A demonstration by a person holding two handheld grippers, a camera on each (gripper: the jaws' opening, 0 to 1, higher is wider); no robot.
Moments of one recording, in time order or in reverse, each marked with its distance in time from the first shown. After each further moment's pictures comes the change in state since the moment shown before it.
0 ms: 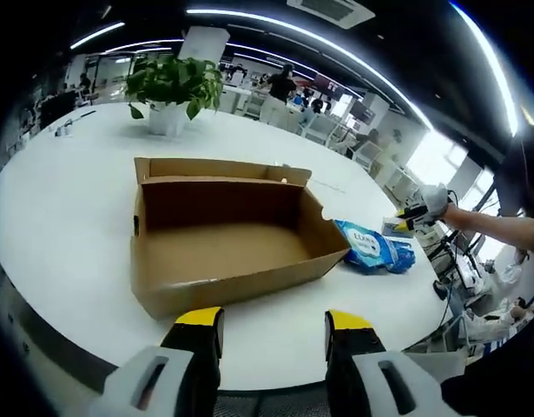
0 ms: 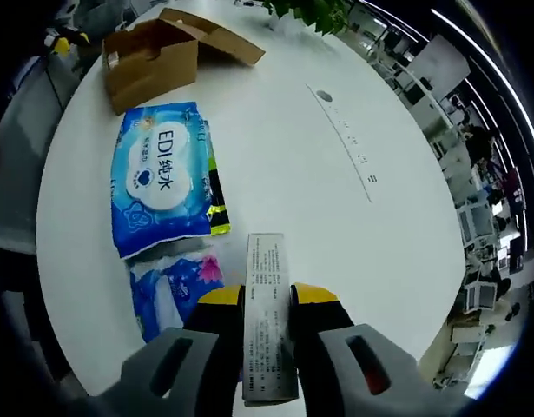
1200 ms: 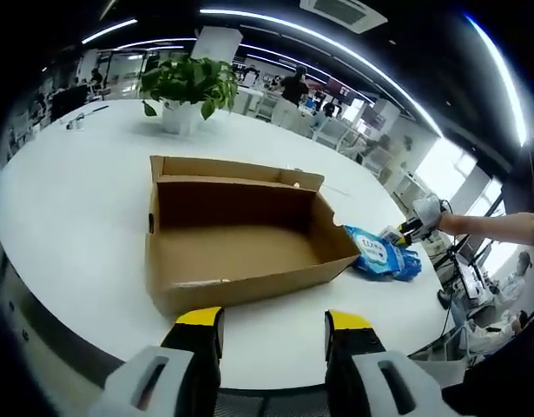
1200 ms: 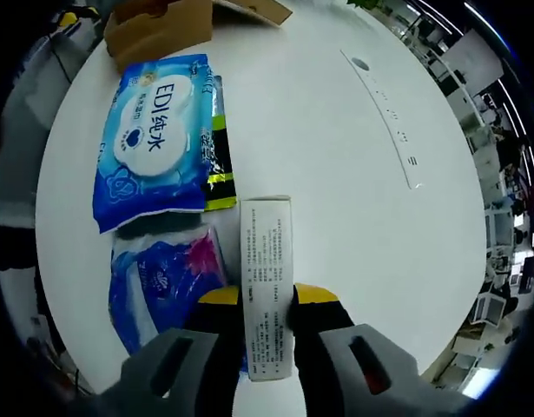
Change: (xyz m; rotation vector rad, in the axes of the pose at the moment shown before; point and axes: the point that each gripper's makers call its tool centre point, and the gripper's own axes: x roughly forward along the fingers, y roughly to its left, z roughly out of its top) left arm -0.006 -0.001 0.002 -0.044 -0.012 0.037; right arm 0.033 0.003 -0.024 -0.064 0.125 0.122
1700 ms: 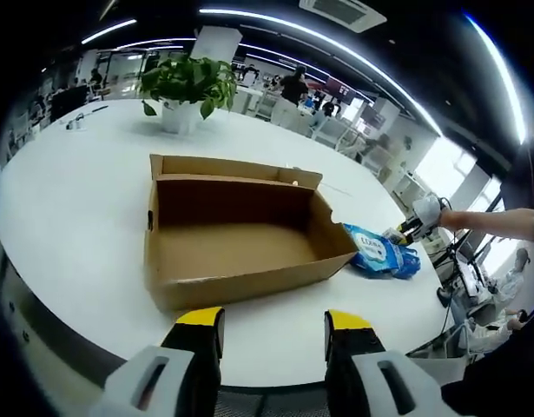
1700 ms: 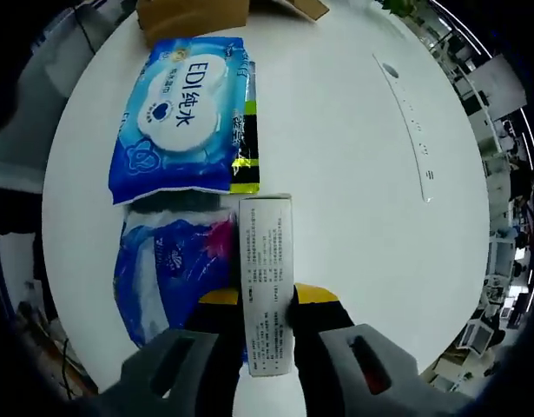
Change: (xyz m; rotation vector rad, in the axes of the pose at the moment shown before) left arm 0.000 -0.004 -0.001 0.013 0.003 -0.008; right arm -0.010 0.019 -0.004 -0.134 0.059 0.044
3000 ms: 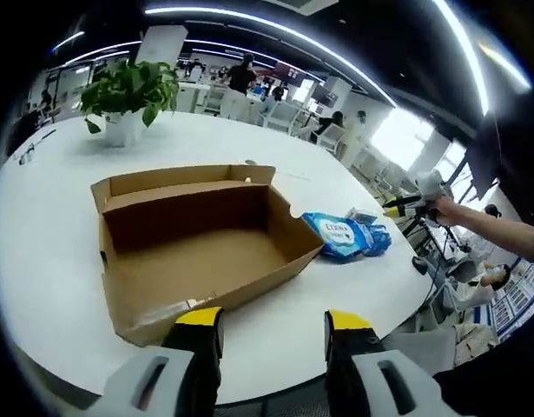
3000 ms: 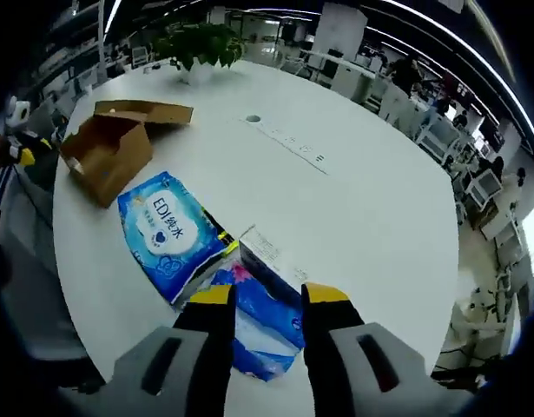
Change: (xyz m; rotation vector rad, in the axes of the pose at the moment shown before) left arm 0.014 -0.014 0.011 0.168 0.076 -0.196; right arm -0.093 0.033 0.011 0.803 -0.459 -0.253
